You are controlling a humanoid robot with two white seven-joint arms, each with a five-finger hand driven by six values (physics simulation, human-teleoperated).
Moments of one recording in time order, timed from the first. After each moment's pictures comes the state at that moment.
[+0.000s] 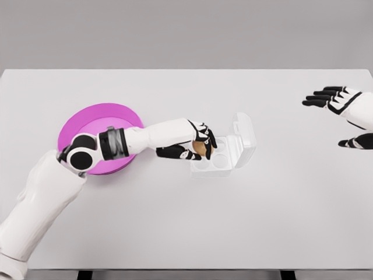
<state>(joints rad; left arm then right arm) -0.51 0.31 -0.55 -1.39 -0.23 -0.61 -0.61 -0.04 -0.85 -0.17 -1.75 0.21 -0.61 0.61</state>
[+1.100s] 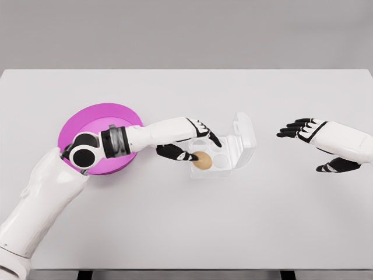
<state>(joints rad) -0.53 0.29 -0.55 -1.34 -0.25 -0.61 -0.61 -0.05 -0.85 0.01 -1.71 0.27 -0.61 0.61</state>
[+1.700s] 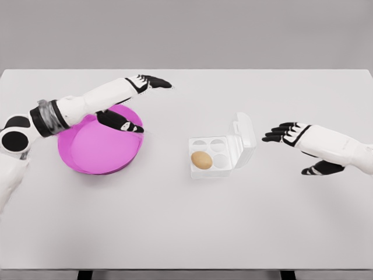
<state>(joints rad) -0.51 0.50 -0.34 -1.41 -0.07 -0.61 -0.61 -0.09 -0.81 0.09 -1.72 0.27 -0.61 0.61</state>
